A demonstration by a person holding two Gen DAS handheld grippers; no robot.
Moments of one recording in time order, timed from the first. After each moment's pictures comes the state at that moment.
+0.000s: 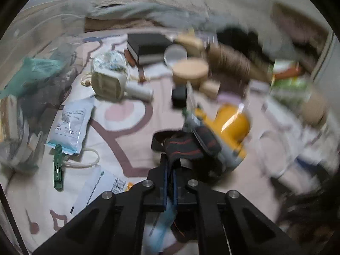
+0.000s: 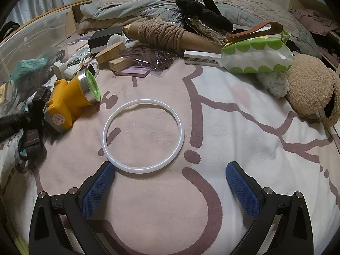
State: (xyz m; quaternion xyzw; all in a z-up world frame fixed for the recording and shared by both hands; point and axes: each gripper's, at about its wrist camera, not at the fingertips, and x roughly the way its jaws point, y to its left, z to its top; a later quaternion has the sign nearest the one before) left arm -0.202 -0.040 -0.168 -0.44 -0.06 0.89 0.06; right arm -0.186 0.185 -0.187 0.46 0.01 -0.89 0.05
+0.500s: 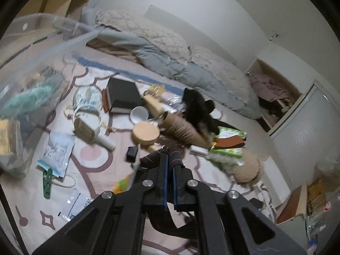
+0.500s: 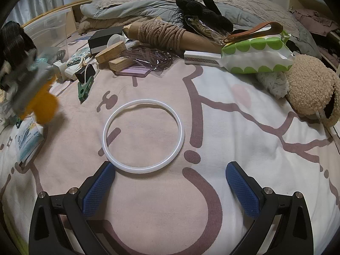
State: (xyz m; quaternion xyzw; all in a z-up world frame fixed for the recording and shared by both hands) left arm -0.191 -0.049 -0.056 -0.35 -0.21 0.90 0.14; right arm -0.187 0.185 -0.187 0.46 0.00 -0.89 0.05
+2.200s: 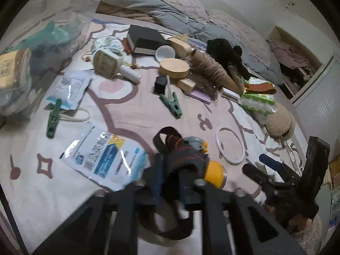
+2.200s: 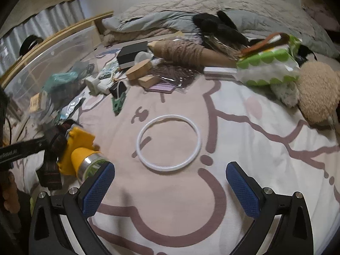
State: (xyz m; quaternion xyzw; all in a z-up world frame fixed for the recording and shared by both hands) left arm -0.153 -0.042 -0.151 -0.46 -0.15 0.87 0.09; right arm -0.176 0.202 -0.160 0.44 -0.06 -0.89 0.14
